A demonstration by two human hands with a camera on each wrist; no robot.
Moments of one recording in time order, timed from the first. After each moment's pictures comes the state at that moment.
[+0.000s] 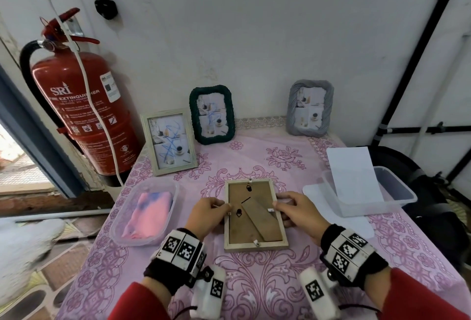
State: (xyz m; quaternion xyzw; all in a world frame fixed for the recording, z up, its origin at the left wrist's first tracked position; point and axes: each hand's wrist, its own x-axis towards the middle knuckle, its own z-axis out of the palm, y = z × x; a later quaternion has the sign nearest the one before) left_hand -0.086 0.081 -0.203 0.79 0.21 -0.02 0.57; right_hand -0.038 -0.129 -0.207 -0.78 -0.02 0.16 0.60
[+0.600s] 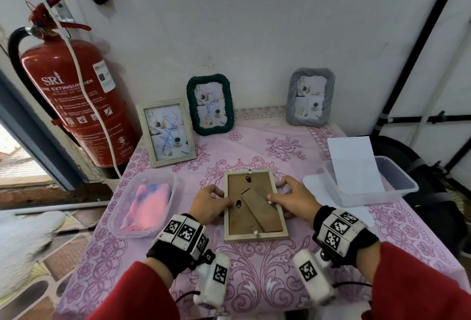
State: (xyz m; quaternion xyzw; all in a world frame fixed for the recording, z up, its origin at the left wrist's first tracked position) left_hand -0.074 0.082 -0.209 0.79 0.25 -0.04 0.56; right_hand -0.029 -0.123 -0.205 -0.83 -0.02 0.17 0.53
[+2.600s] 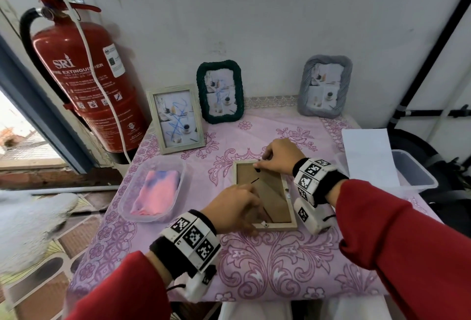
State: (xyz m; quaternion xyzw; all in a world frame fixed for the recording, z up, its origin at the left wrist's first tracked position) left_hand -0.108 0.062 -0.171 0.96 -0.19 -0.11 0.18; right_hand 0.033 -0.074 -0.170 -0.95 -0.22 0.07 0.23
